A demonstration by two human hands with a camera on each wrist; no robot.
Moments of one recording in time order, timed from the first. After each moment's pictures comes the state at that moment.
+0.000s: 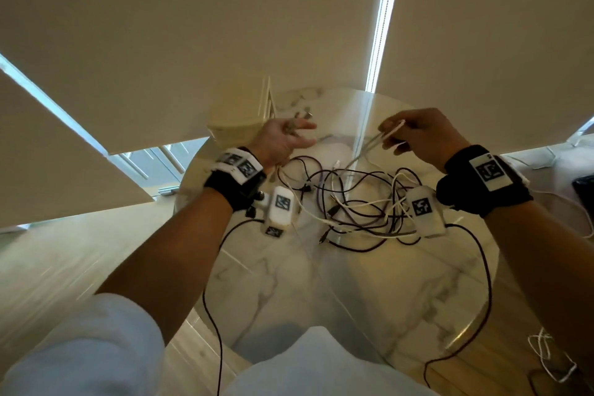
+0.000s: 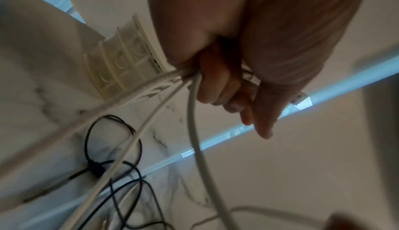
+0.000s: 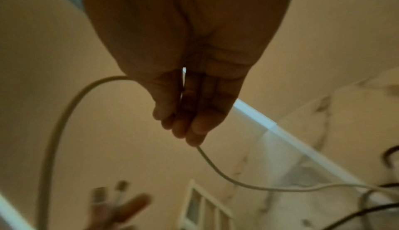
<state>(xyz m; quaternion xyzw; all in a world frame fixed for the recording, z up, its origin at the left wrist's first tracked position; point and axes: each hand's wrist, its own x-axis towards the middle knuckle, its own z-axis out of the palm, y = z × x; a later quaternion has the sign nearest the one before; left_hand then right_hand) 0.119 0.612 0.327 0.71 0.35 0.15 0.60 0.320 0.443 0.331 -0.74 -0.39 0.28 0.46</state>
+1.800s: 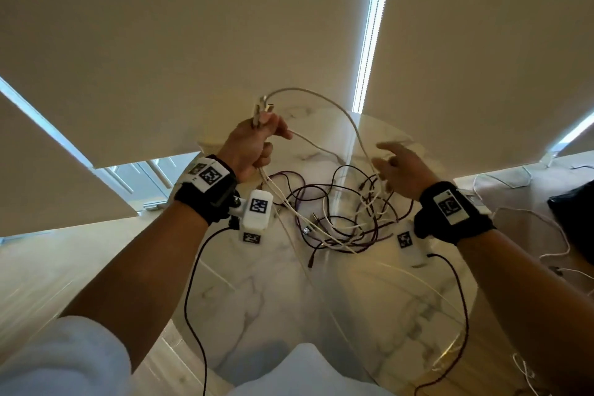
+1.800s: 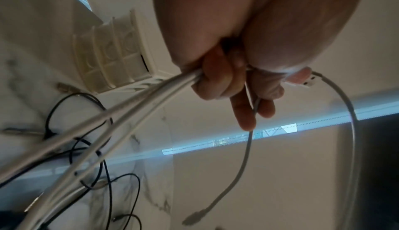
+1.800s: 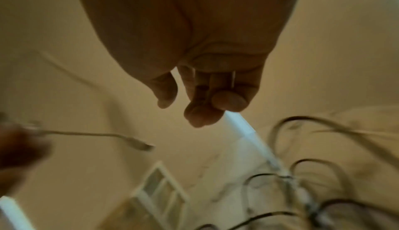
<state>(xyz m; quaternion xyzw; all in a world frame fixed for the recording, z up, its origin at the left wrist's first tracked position) 0.111 0.624 0.351 0.61 0.31 0.24 0.69 0.327 0.440 0.297 -0.82 -0.36 0.26 0.36</state>
